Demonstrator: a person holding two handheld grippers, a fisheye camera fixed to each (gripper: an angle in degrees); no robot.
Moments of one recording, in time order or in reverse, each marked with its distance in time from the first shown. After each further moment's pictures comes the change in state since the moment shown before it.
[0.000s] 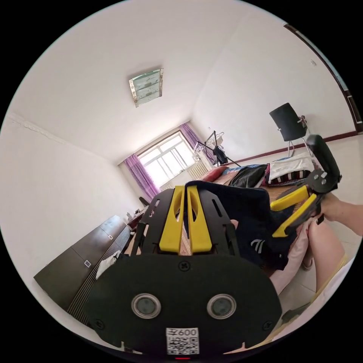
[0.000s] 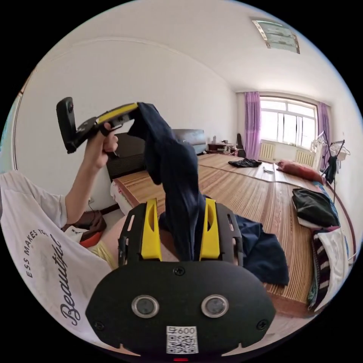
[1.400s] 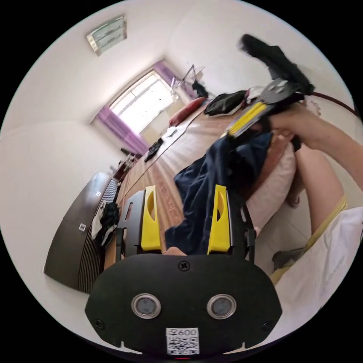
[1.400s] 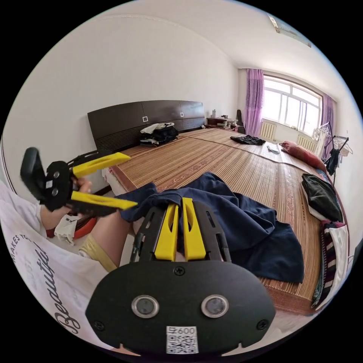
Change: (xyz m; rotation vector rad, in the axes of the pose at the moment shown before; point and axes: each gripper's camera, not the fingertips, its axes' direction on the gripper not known) left arm 0.083 0.097 0.145 -0.480 0.171 0.177; right arm -0.009 -0.077 0.151 -0.185 0.004 -0.021
